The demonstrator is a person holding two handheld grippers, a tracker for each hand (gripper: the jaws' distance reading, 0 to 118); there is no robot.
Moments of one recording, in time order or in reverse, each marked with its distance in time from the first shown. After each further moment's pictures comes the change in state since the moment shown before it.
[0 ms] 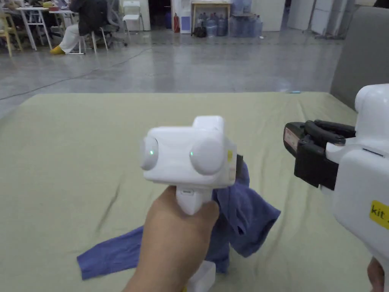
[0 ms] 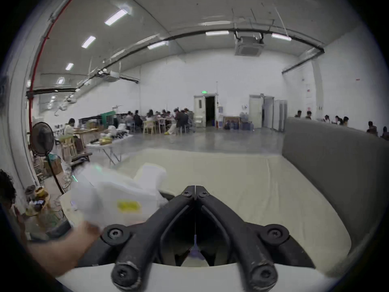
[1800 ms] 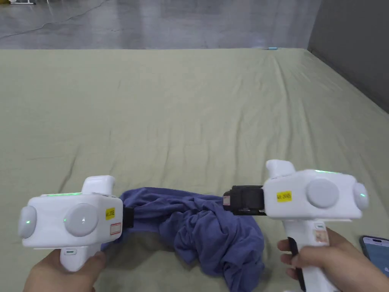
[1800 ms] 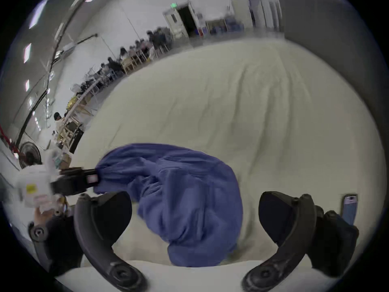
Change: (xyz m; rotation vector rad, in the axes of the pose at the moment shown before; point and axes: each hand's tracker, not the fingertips) left arm -0.146 -0.103 -0.079 -0.185 0.162 0.118; right arm 0.126 -0.186 -0.247 -0.768 0.068 -0.353
